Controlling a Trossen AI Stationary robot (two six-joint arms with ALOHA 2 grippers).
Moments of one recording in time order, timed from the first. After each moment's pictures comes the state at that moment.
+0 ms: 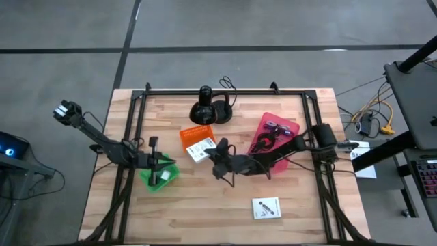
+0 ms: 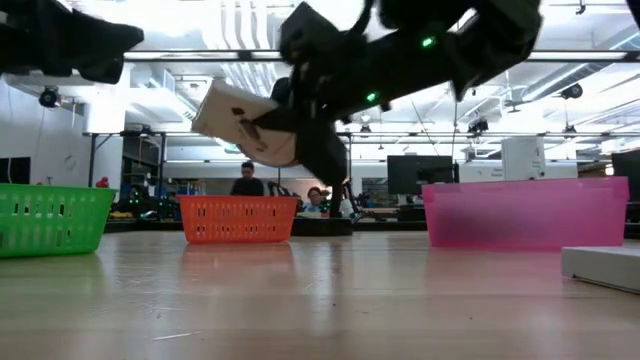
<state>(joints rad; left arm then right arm) -0.62 0.57 0.06 0.63 -0.60 0.27 0.21 2.03 1.06 0.76 0.65 -1.03</state>
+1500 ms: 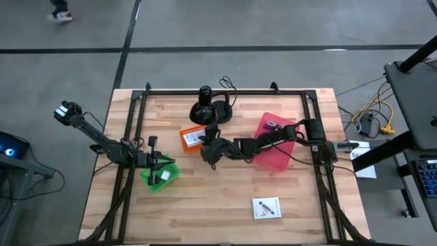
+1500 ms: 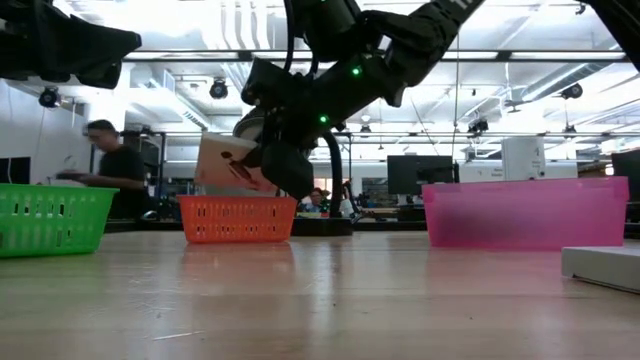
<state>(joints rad) -0.62 0.53 0.04 0.62 -0.60 0.27 0.05 2.11 1.32 0.34 0.54 -0.77</state>
